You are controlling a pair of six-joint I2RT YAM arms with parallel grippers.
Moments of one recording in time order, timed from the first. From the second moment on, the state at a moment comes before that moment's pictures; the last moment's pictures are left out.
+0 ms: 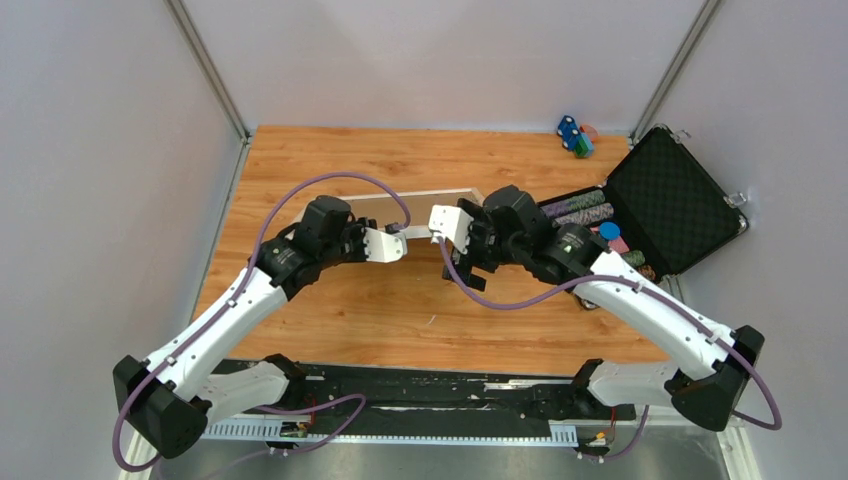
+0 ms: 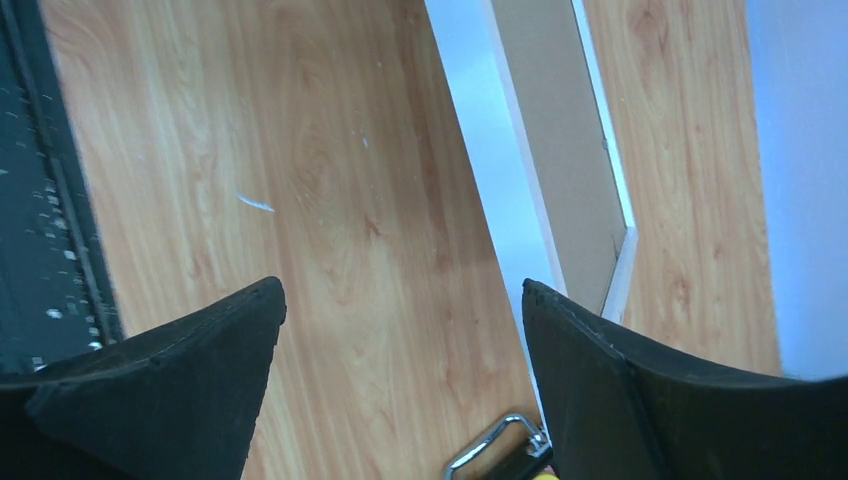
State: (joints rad) left arm -0.60 1.05 0.98 -0.63 -0.02 1.00; right arm 0.83 1.23 1.30 -0.74 -0.18 -0.54
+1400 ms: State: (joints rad) left arm -0.60 0.96 1.11 -0.85 0.09 0.99; right arm 0.95 1.28 1.22 -0.45 0.07 -0.76
